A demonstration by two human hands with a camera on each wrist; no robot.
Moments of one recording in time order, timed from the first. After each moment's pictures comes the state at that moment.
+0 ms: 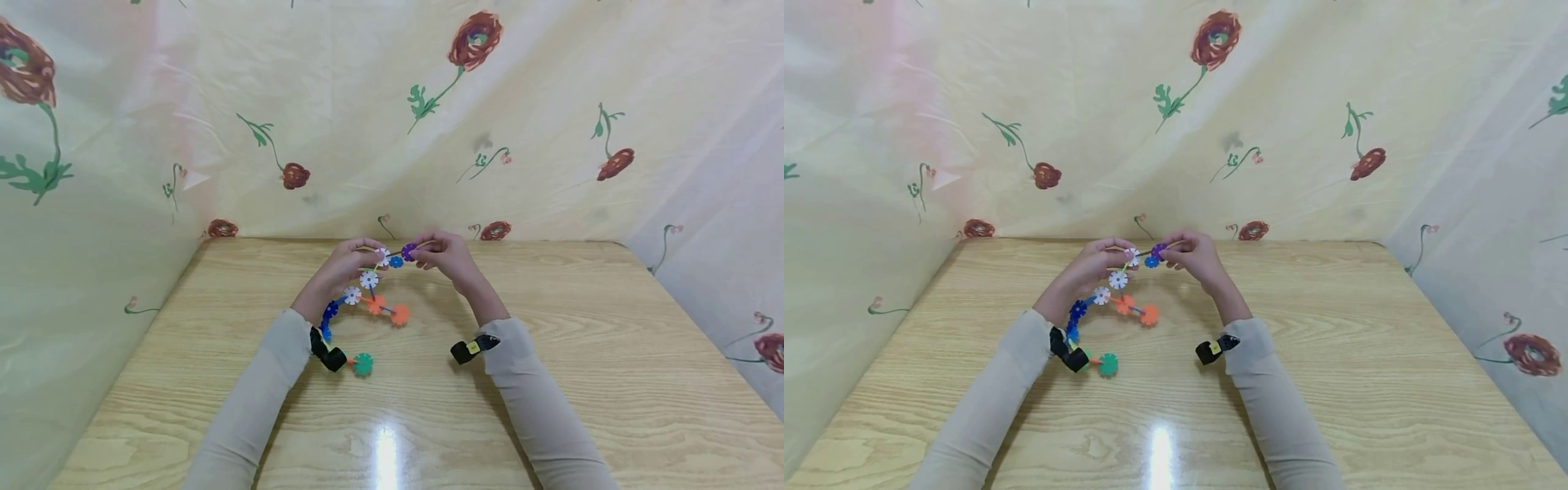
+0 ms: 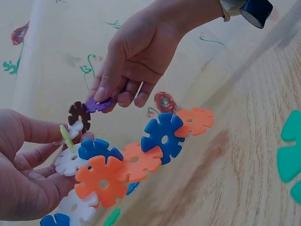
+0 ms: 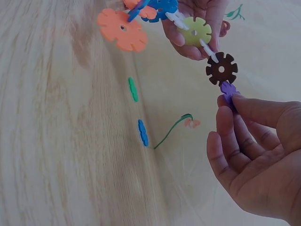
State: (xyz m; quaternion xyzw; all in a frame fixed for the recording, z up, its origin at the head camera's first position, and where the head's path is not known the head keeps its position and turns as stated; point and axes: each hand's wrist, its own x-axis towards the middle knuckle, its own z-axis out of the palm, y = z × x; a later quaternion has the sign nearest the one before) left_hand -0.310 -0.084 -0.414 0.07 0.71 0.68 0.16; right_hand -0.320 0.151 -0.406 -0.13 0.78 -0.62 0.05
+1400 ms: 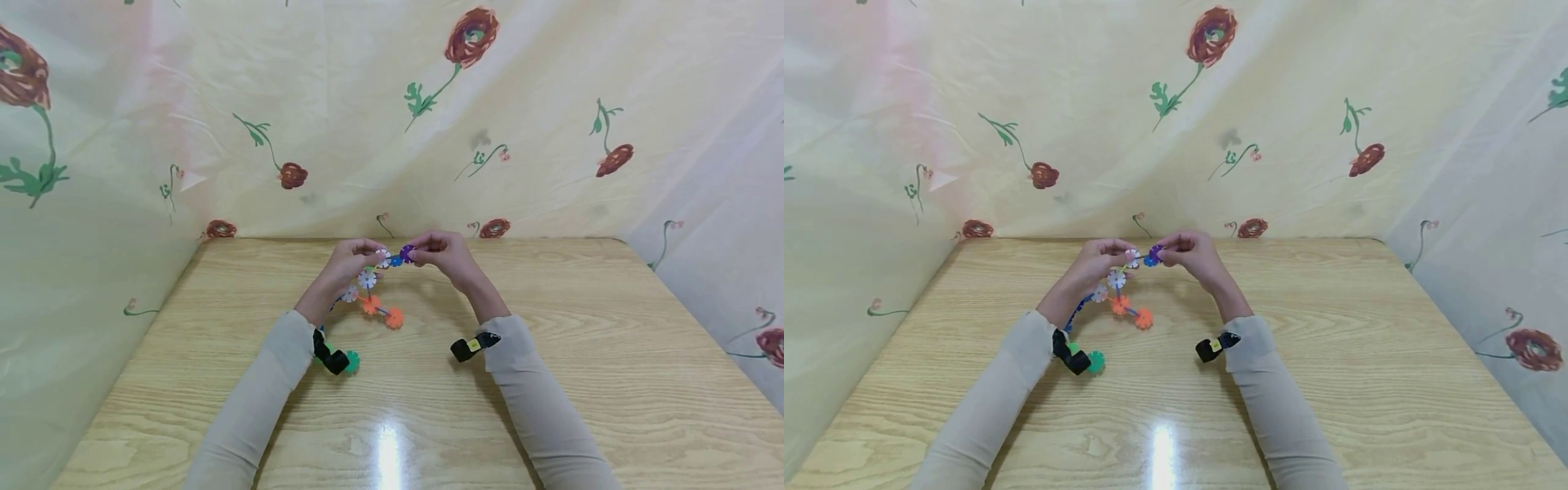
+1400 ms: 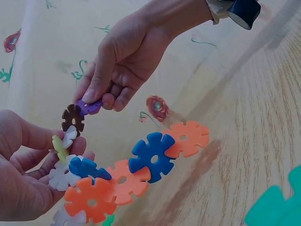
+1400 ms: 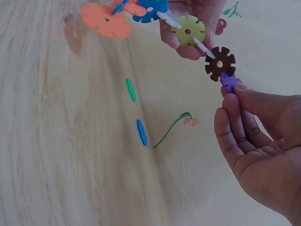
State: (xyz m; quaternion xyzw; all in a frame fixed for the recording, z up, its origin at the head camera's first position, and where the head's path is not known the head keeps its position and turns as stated) left_hand -0.308 -0.073 -0.416 0.05 0.71 0.70 0.11; right_hand -0.319 0.154 -0.407 -0.16 0.76 -0.63 0.05
